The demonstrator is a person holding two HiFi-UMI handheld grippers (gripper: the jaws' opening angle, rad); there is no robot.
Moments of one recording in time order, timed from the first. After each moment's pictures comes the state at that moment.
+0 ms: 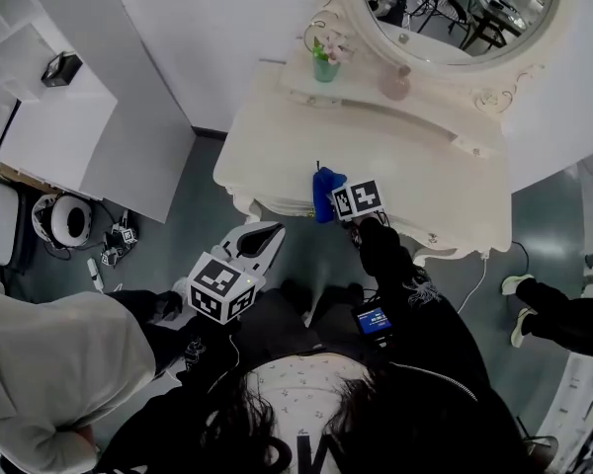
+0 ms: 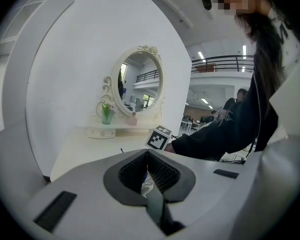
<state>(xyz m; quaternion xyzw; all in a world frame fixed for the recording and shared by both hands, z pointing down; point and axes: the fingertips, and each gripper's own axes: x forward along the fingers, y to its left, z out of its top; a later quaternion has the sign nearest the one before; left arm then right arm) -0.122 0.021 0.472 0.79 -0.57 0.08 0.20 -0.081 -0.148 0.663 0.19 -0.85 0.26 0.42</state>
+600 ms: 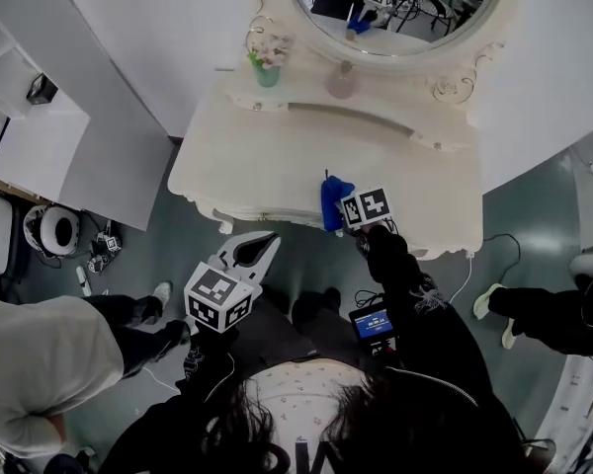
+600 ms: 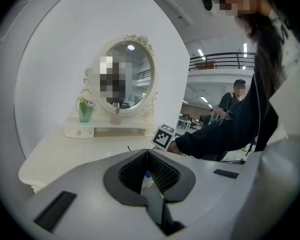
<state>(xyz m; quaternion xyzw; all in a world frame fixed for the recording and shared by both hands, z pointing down) -0.005 -0.035 0.472 0.79 -0.57 0.09 0.21 0.068 -0.217 0.663 0.20 -0.84 0.26 0.43</state>
